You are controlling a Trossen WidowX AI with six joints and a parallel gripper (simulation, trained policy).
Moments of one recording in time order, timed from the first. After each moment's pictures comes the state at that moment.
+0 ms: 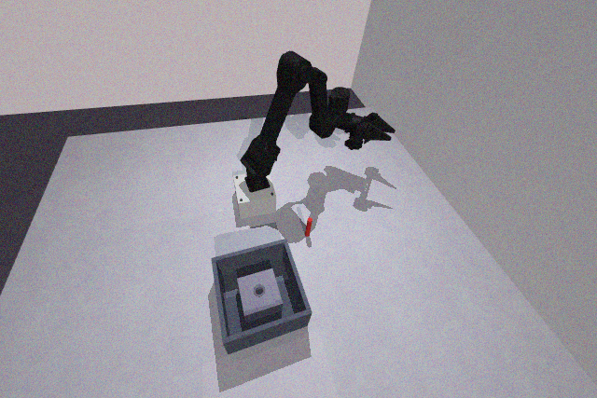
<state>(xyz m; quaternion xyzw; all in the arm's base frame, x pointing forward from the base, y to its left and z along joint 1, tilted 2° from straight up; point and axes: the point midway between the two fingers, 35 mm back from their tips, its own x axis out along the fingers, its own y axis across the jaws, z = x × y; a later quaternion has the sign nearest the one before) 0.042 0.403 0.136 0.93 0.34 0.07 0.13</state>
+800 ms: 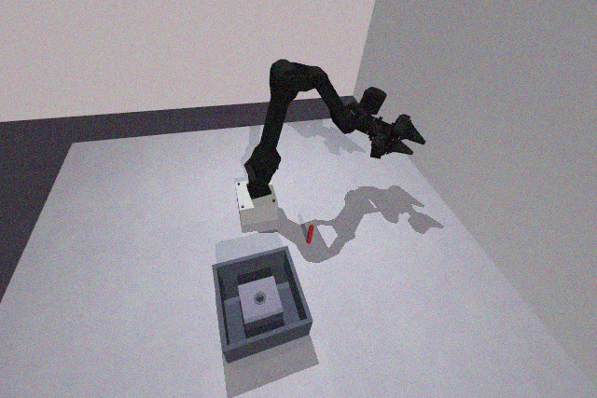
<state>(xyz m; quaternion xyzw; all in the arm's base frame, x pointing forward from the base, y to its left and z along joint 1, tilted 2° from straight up) 0.103 0.442 0.159 0.79 0.35 0.11 0.48</state>
